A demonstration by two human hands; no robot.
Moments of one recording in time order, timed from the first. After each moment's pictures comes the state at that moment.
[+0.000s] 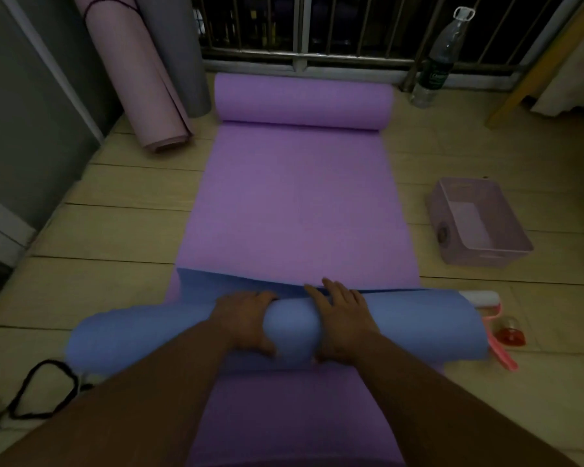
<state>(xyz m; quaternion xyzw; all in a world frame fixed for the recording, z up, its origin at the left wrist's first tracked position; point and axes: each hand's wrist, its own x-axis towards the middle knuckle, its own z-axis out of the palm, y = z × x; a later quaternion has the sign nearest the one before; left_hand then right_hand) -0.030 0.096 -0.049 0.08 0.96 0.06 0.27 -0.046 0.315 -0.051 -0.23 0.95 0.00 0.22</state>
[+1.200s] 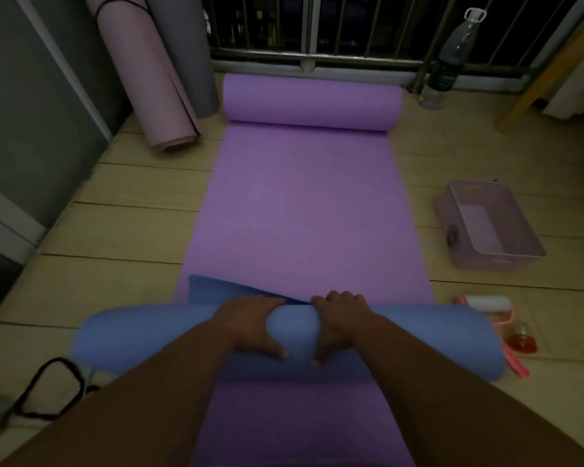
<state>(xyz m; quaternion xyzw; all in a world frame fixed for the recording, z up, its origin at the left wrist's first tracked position) -0.029 0.084 -0.046 0.10 0.95 0.10 0.29 -0.066 0.286 -0.039 -0.21 0.92 0.04 0.34</state>
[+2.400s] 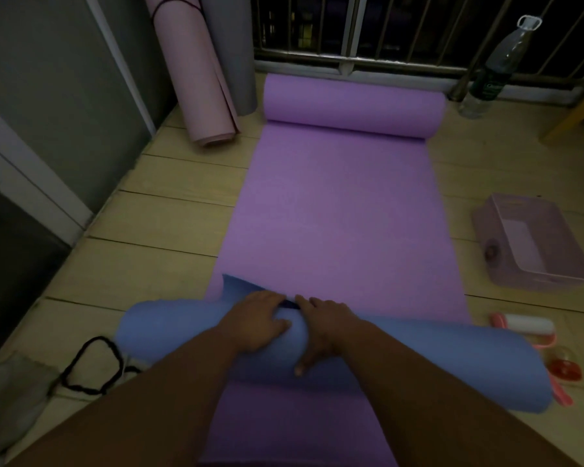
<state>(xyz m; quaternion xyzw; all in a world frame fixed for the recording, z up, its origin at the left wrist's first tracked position) -0.003 0.035 -0.067 0.03 0.96 0.22 0.20 -0.050 0.212 -0.047 -0.29 0.89 0.01 0.35</state>
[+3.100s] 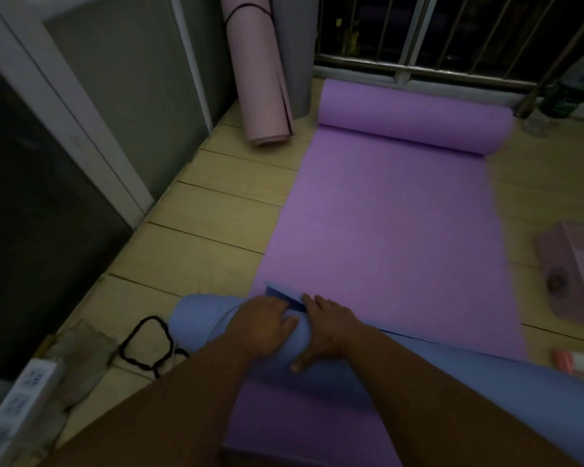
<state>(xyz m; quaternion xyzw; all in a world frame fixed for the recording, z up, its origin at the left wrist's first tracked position) 0.036 -0.023 -0.075 -0.03 0.98 0.14 0.12 -0.034 0.136 -0.050 -0.31 0.87 -0.02 0.39</state>
